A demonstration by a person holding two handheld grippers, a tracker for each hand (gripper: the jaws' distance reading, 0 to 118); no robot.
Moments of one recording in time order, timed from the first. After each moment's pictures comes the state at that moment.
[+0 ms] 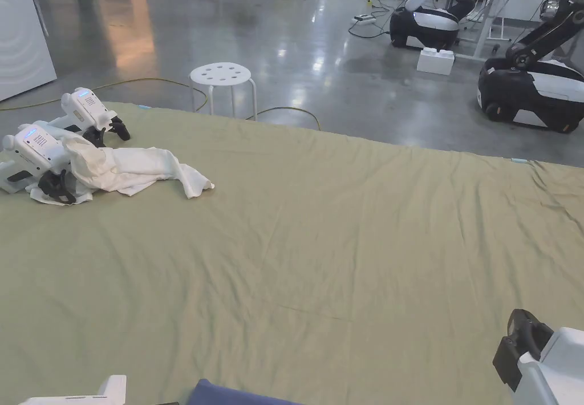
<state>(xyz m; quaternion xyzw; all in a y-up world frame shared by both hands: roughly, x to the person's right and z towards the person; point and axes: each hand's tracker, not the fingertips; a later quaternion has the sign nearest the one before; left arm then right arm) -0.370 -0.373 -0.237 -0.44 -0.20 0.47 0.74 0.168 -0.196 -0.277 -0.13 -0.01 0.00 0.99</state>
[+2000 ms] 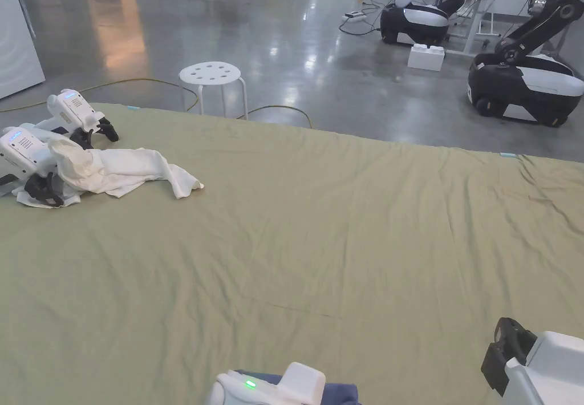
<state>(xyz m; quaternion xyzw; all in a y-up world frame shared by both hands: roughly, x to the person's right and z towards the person) -0.092 -0.276 -0.271 -0.51 -0.22 0.08 0.83 0.182 -0.209 -0.276 -0.16 -0.01 -0.01 0.99</state>
